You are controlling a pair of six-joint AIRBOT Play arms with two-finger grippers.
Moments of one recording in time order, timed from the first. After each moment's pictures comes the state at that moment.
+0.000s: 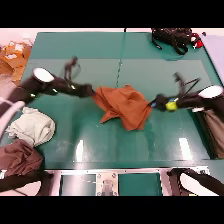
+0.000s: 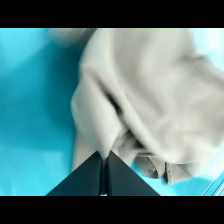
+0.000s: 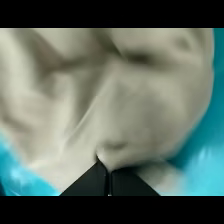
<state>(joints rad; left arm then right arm) -0.21 -1.34 1.15 0.70 -0.96 -1.19 -0.13 -1.11 0.86 -0.77 1.15 1.33</state>
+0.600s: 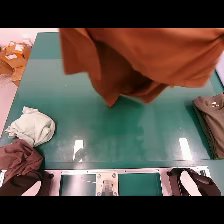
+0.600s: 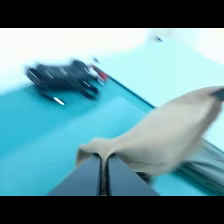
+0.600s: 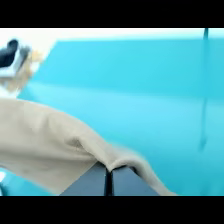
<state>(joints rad) -0.19 -0.89 1.76 0.86 -1.08 -1.26 -0.35 -0.75 1.55 -0.76 1.34 1.33</state>
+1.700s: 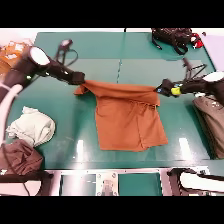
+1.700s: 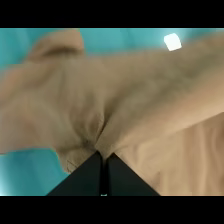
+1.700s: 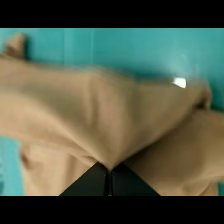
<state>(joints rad) -0.19 -1.53 1.41 1.07 -1.04 -1.34 -0.18 -1.42 1.08 -0.77 1.06 1.24</state>
